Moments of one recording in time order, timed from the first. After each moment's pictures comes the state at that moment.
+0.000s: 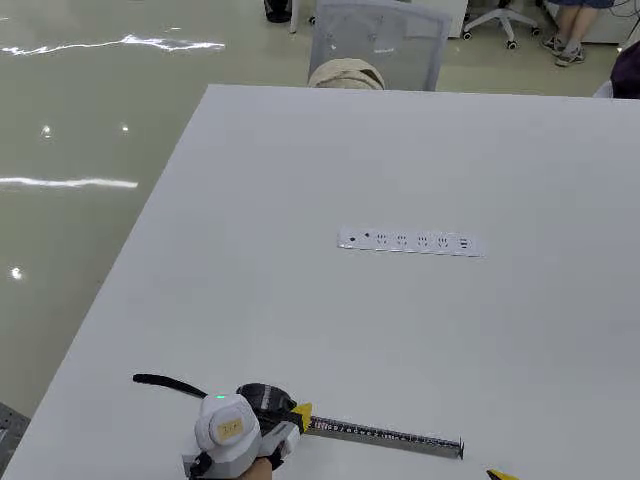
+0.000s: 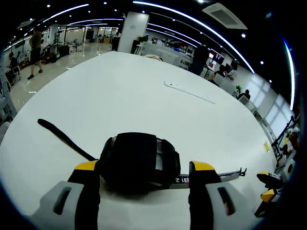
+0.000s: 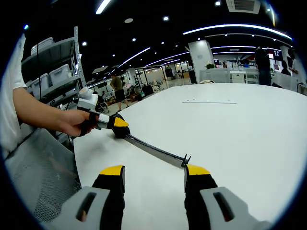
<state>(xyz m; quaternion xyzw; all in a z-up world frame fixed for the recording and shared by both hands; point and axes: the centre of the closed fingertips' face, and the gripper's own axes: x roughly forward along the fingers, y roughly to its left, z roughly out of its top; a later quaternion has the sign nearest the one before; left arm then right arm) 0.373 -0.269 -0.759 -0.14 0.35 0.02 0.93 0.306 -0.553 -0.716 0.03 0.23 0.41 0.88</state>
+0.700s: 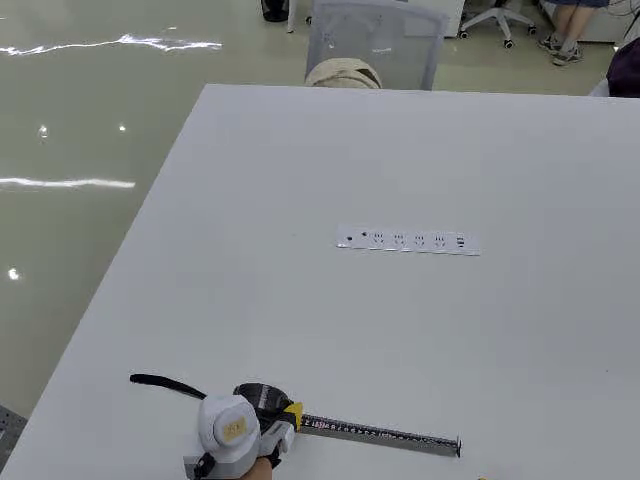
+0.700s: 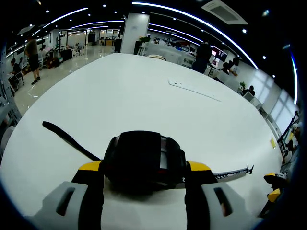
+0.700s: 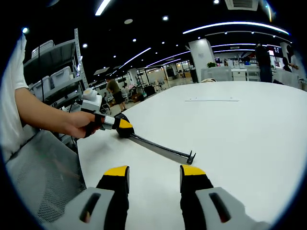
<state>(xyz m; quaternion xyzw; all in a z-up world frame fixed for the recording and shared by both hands) 0.372 -0.263 -0.763 -0.11 0.35 0.04 0.93 0.298 -0.551 -0.717 0.04 0.23 0.42 0.88</state>
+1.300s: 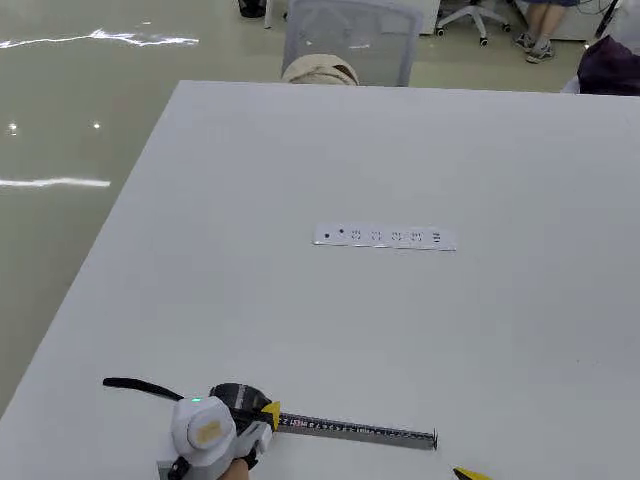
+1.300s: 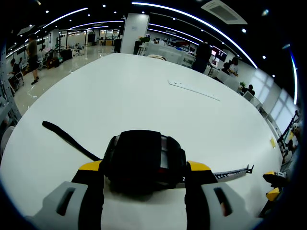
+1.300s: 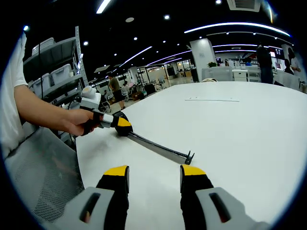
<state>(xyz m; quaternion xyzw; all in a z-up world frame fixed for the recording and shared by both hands) 0.372 -0.263 -0.764 -0.11 0.35 0.04 0.93 0.305 -0.551 -0.722 0.03 0.23 0.42 0.88</state>
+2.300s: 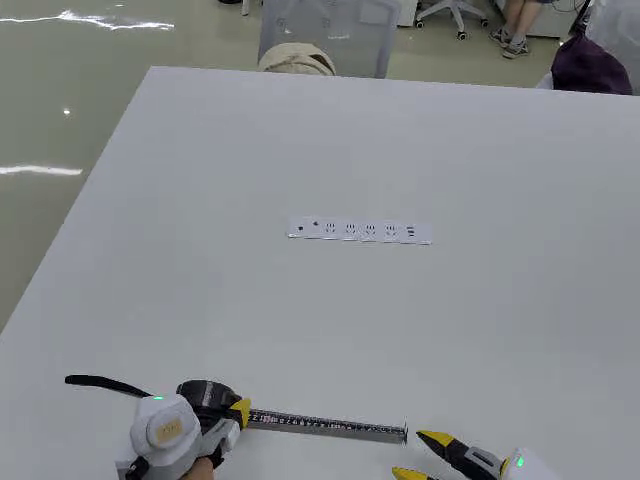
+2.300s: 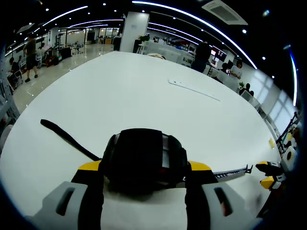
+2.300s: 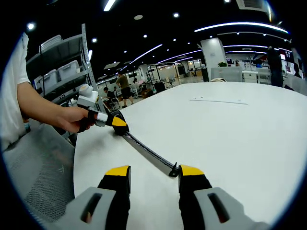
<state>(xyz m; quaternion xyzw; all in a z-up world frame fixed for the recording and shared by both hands) 0.372 -0.264 -0.766 -0.12 0.36 0.03 0.93 0.343 -0.550 -0.736 0.02 0.23 0.47 0.85</state>
